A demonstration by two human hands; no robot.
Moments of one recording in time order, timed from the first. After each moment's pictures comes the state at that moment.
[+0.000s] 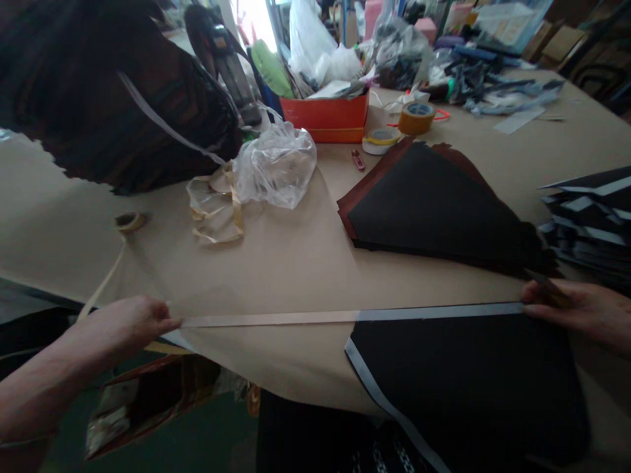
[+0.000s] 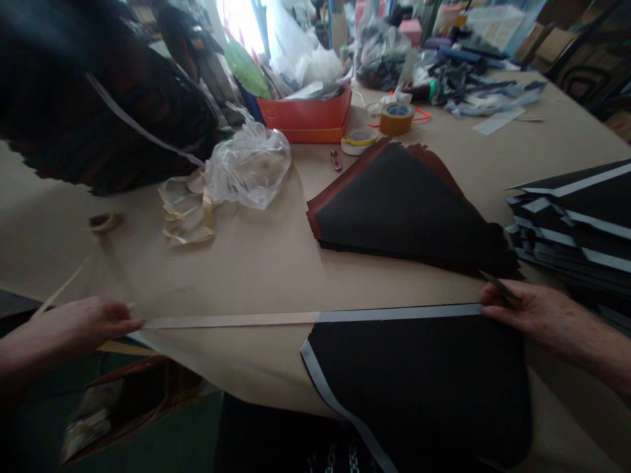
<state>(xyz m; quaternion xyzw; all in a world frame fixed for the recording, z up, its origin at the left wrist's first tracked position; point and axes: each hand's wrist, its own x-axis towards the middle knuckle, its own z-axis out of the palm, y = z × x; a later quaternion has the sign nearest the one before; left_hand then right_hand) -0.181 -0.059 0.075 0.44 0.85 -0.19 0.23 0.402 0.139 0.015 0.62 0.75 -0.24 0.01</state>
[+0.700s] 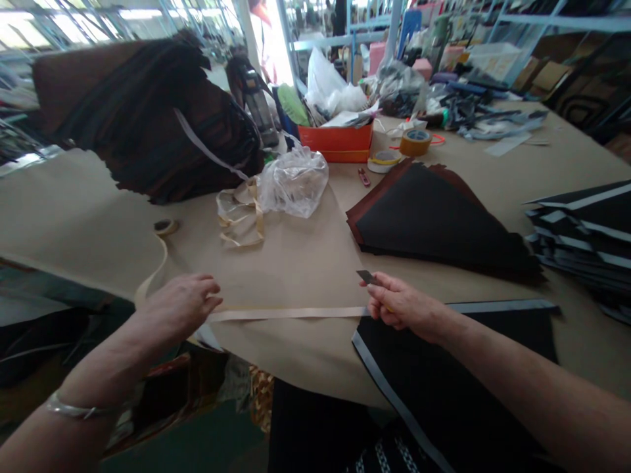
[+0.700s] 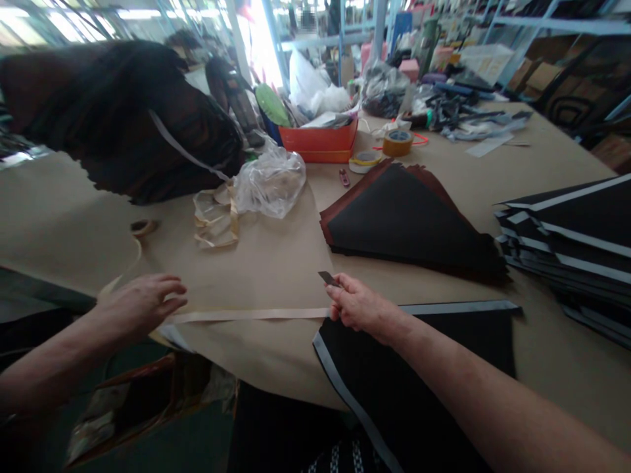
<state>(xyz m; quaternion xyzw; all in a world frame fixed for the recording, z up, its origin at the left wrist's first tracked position) -0.154 -0.060 0.078 0.60 0.79 -0.10 0.07 0.189 0.069 0.031 0.40 0.55 -0.73 -0.08</state>
